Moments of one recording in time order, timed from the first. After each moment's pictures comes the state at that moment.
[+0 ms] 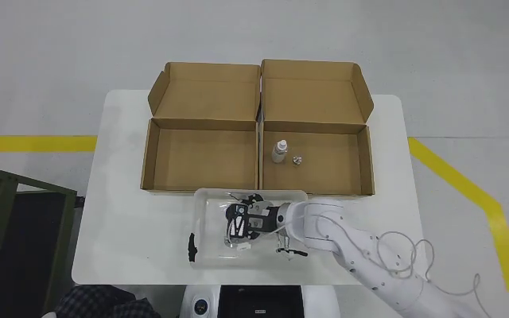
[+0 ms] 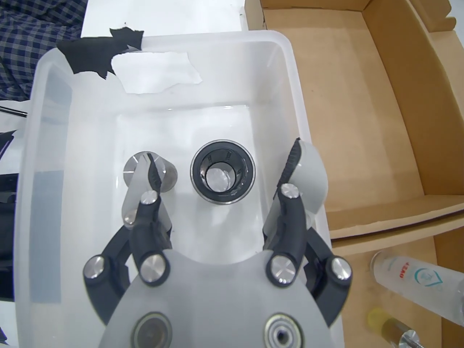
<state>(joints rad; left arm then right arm) -0.01 -0.37 -0.75 -1.25 2.03 -0.40 0.22 -1.01 -1.15 0.71 -1.77 -1.27 -0.60 0.51</state>
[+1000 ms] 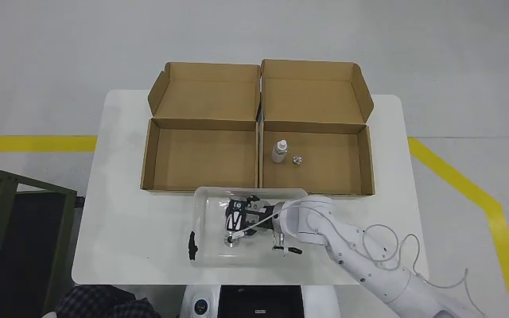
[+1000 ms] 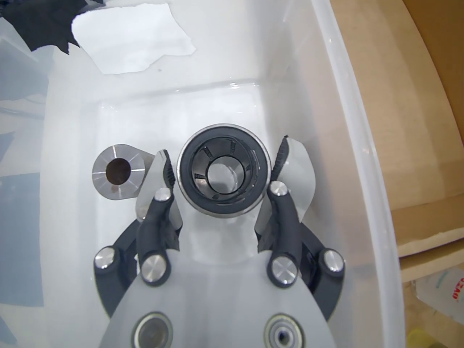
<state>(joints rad) -0.01 -0.37 -0.75 -1.25 2.03 -0.40 0.22 -0.99 -1.20 0.67 -1.63 -1.27 -0.59 0.47</state>
